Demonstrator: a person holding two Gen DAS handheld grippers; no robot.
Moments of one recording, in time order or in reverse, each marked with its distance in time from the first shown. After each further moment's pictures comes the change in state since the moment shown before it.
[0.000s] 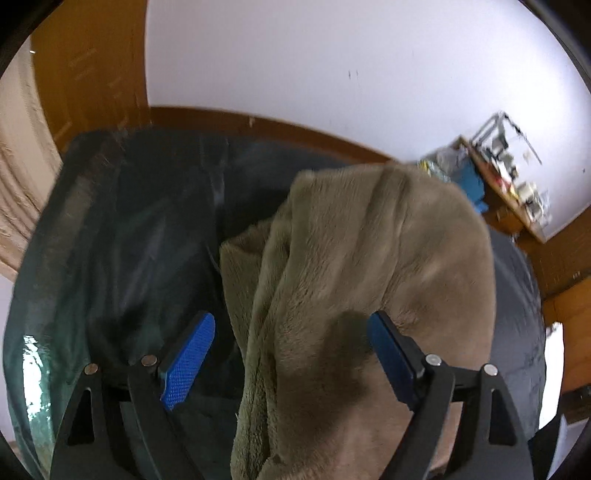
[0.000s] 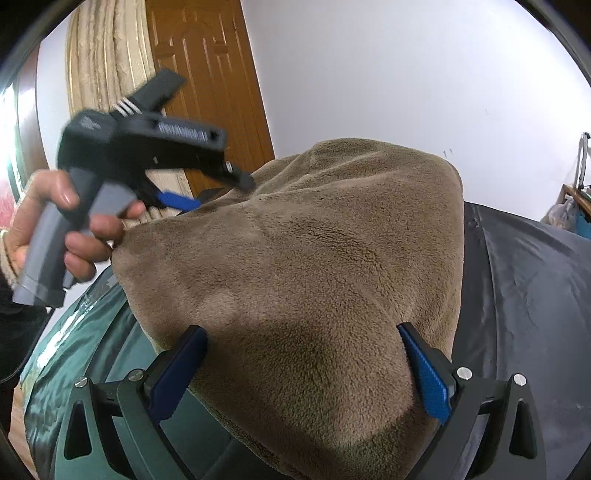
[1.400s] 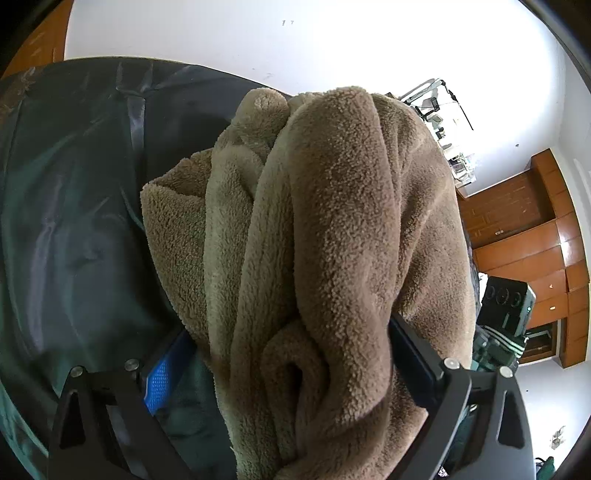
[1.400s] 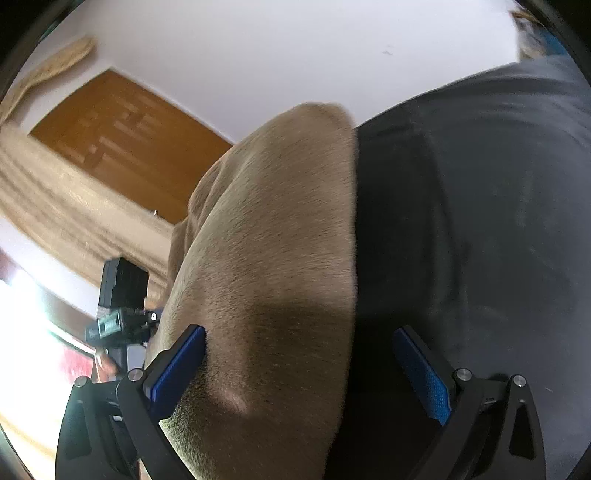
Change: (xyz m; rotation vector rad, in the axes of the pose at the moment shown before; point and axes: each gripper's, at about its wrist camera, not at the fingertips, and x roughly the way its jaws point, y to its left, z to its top) left arm 0.041 0.067 -0.011 0.066 0.188 -0.368; right arm 0.057 -0.136 0.024 0.530 0.123 0.284
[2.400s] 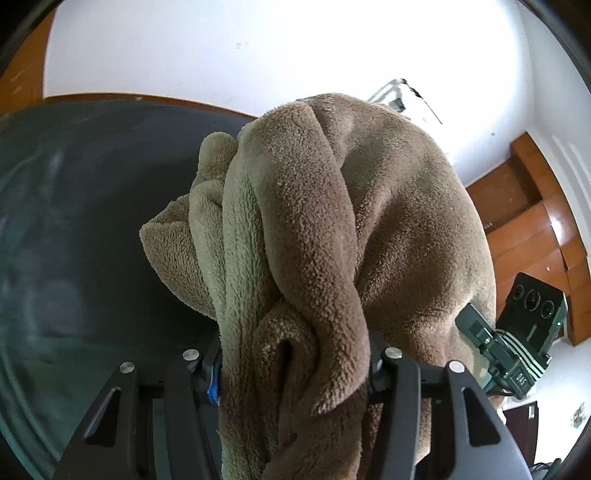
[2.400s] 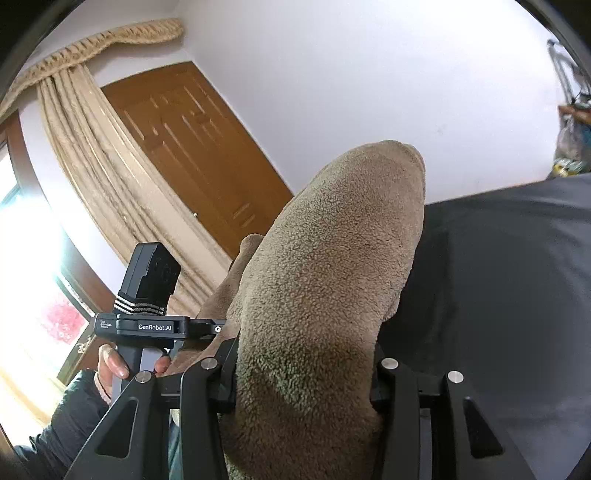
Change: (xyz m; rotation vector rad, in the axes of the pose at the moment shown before) left arm 0.020 -0.105 -0.063 0.117 -0.099 -0.032; right arm -0.085 0.043 -0.018 -0.259 -0.211 0.001
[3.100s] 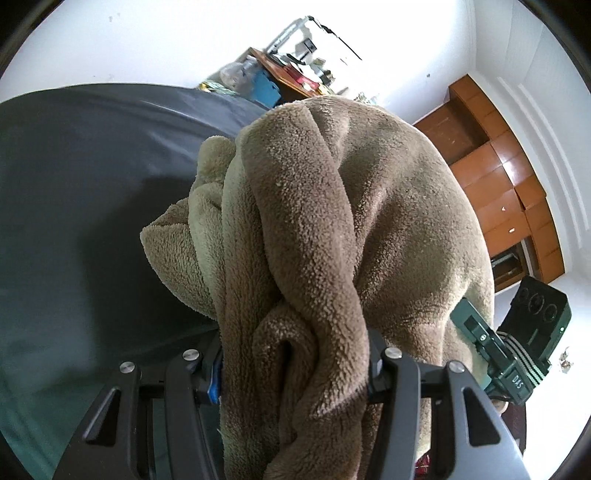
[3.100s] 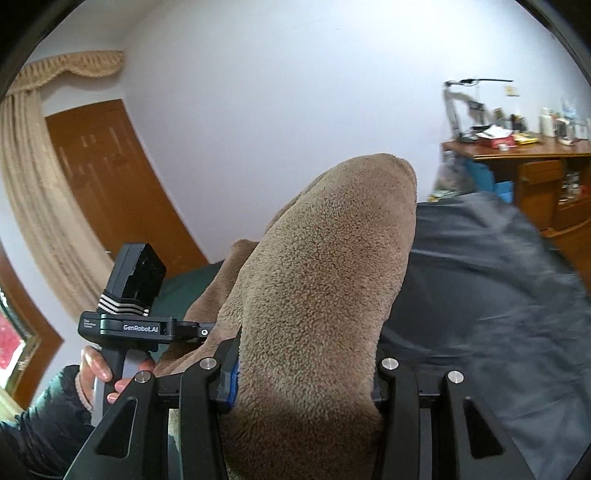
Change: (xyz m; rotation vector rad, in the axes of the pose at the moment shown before) left arm 0.240 -0.235 -0.018 0.164 0.153 -0.211; right arm -0.265 -0.161 -0.022 0.036 -0.116 -0.401
